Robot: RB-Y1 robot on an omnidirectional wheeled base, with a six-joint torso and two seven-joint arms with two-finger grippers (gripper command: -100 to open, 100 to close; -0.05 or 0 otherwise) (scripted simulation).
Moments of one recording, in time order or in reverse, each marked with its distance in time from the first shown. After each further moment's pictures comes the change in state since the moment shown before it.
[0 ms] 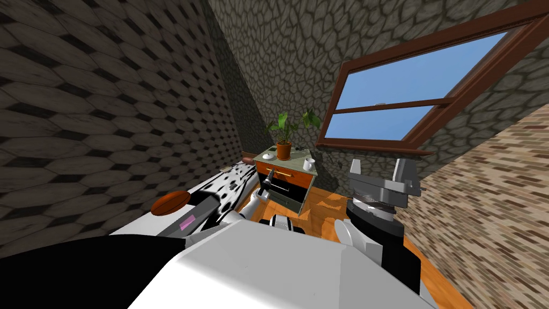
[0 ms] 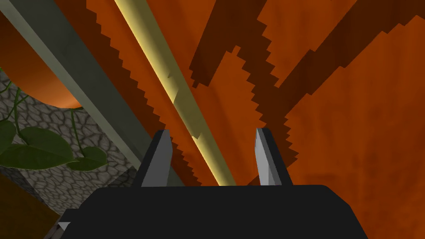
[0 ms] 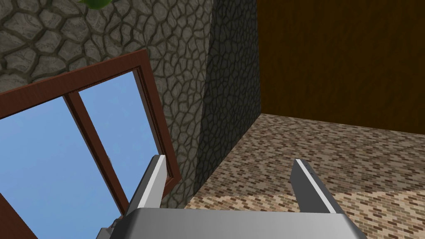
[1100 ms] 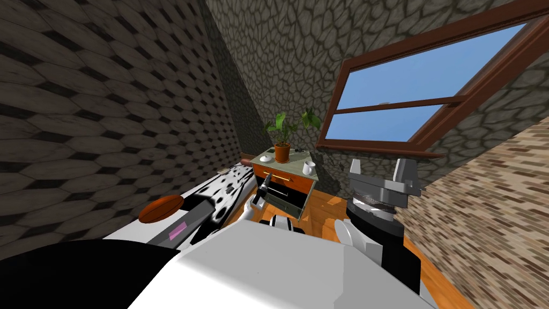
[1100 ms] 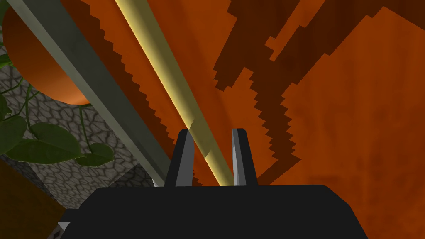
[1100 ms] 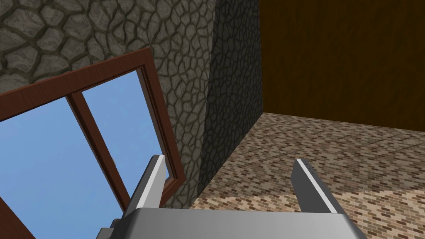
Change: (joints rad) left arm 0.254 0.031 -0.028 -0.298 -0.082 0.028 0.066; right arm 0.000 0.000 0.000 0.000 0.000 0.000 0.000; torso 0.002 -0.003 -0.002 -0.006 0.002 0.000
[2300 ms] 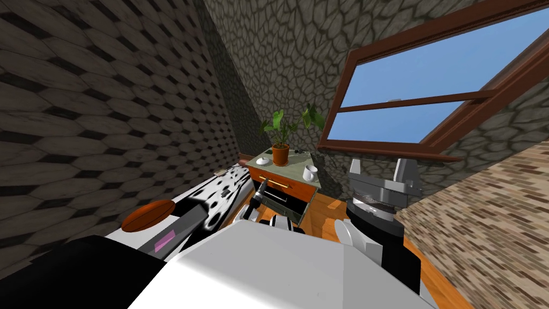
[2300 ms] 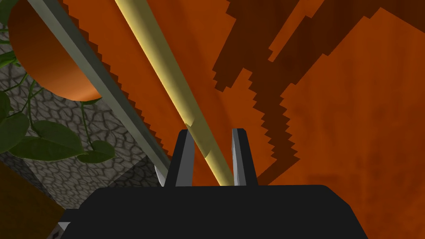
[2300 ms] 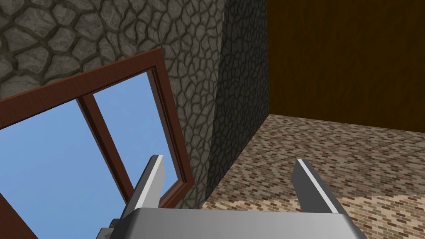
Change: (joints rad) left arm 0.313 0.042 -0.030 -0.353 -0.094 0.047 0.080; right arm 0.000 0.000 0.000 0.000 0.000 0.000 0.000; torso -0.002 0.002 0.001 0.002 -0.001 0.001
